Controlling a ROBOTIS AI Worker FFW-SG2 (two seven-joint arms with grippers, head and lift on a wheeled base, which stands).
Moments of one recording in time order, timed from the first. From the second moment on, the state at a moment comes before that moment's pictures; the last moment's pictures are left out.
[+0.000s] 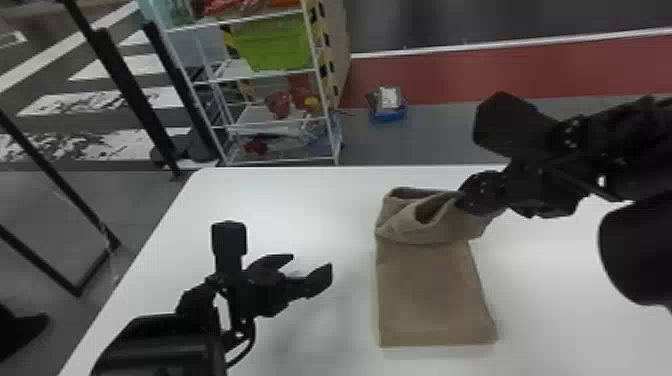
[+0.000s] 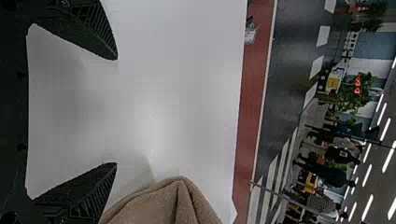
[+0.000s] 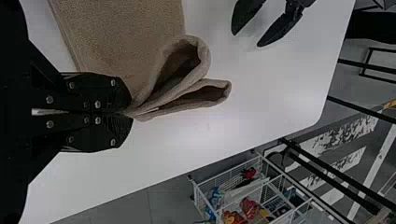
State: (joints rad) left arm 0.18 0.00 0.26 -1.90 -0.09 0.69 -0.66; right arm -0.34 -0.22 0.46 -1.96 0.81 0.73 1.35
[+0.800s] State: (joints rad) left arm 0.14 0.00 0.07 -1.86 -0.16 0.64 -0.55; right arm -0.33 -0.22 0.45 -1.98 0.81 0.74 1.35
